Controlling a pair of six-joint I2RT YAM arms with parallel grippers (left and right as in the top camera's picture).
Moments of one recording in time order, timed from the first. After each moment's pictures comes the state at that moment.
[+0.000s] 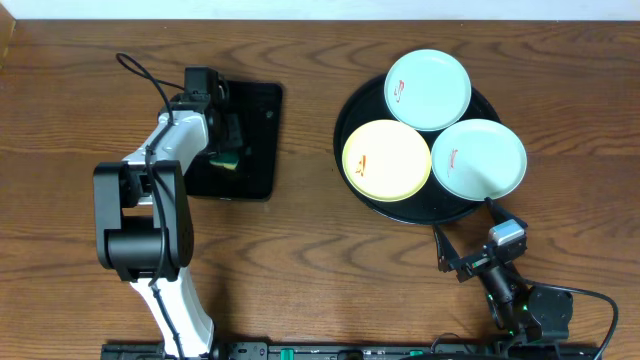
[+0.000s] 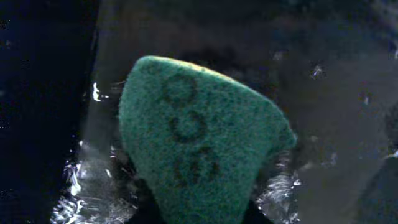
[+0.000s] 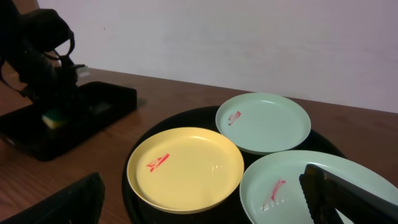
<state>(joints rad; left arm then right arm) 0.01 2.04 1.33 -0.52 0.01 -0.20 0.04 0.01 0.01 -0.04 -0.40 0.00</state>
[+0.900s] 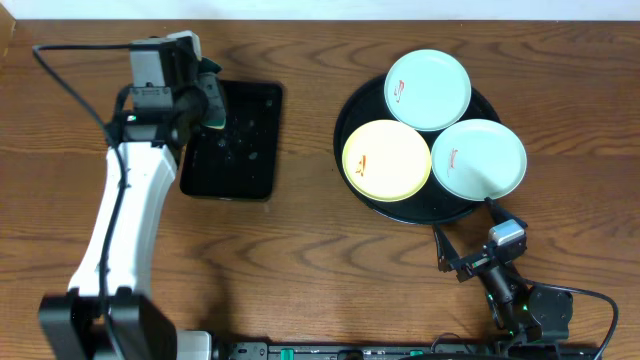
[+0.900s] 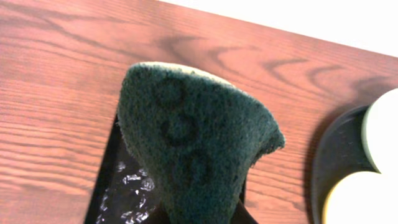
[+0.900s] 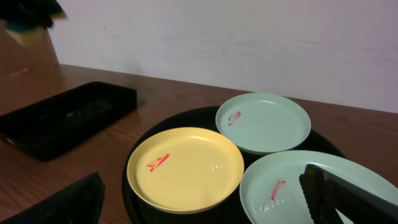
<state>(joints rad) 0.01 1.57 1.31 -0.52 0.13 -0.20 0.04 0.01 0.01 -0.04 -0.40 0.00</state>
